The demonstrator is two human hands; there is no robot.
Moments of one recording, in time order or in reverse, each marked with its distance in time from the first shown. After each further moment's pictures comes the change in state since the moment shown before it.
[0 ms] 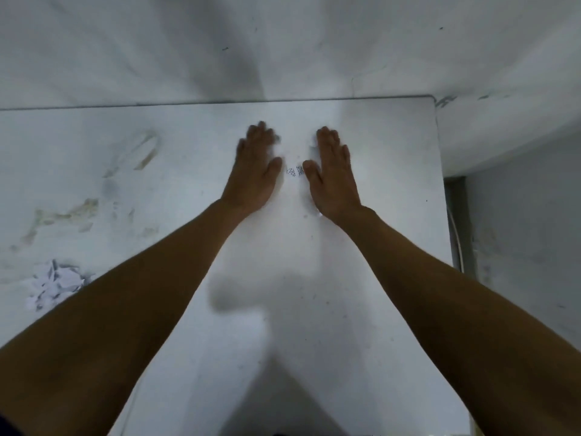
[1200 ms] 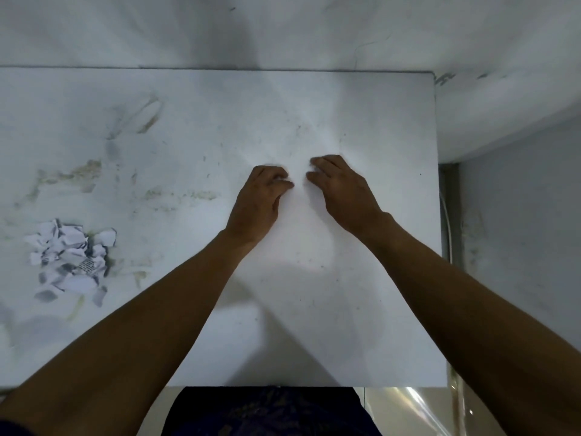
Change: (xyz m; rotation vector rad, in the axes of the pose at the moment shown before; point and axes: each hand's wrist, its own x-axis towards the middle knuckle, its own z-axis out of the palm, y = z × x) left_hand -0.105 0.021 0.027 0.128 0.172 0.253; right_hand -0.074 0.013 -0.023 -0.442 -0.079 -0.438
